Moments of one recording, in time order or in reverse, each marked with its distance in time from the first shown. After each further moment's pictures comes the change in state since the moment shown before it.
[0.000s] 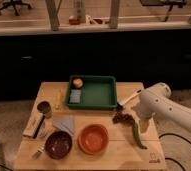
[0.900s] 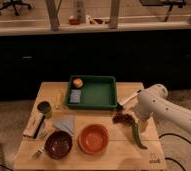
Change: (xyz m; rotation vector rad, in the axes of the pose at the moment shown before) arm 0.003 -0.005 0.019 -0.007 0.001 -0.032
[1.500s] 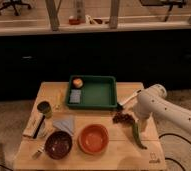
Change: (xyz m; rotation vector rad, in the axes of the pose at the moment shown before) arm 0.002 -0.003 0.008 -0.002 -0.002 -0.005
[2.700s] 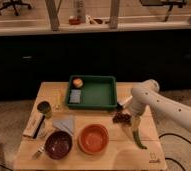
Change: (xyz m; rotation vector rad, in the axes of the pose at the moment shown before) arm -0.040 -0.019 0.012 -0.103 -0.079 0.127
